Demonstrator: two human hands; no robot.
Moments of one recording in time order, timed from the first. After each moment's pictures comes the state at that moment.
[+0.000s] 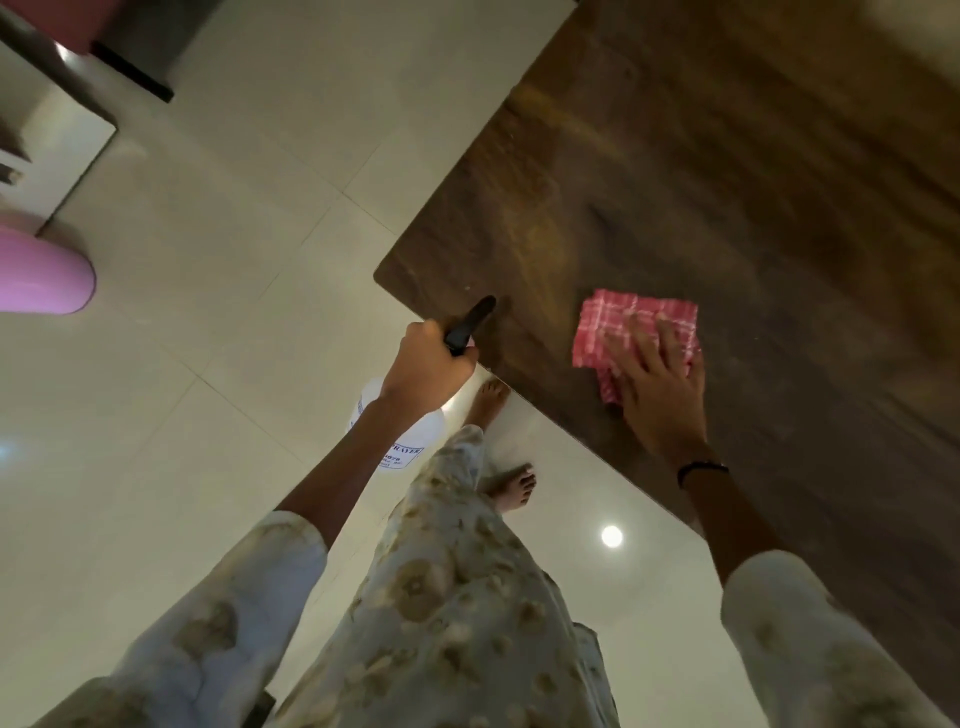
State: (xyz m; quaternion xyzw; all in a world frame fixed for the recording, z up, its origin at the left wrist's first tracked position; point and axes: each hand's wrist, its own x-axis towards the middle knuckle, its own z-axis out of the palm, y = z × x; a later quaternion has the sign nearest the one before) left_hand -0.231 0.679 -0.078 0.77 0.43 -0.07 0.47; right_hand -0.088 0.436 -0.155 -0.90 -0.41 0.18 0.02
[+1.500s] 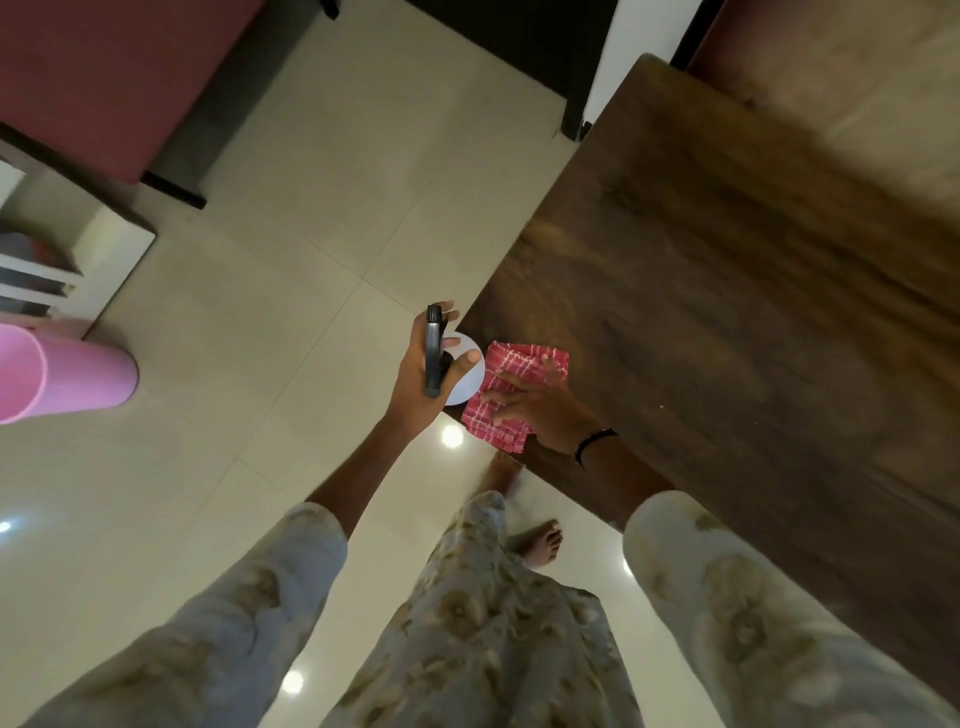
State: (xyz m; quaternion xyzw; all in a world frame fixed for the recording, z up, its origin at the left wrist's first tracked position) left_hand -0.182 0.789 -0.048 0.73 0.34 0.03 0.59; right_hand -0.076 0.624 -0.115 -0.72 -0.64 0.28 0.03
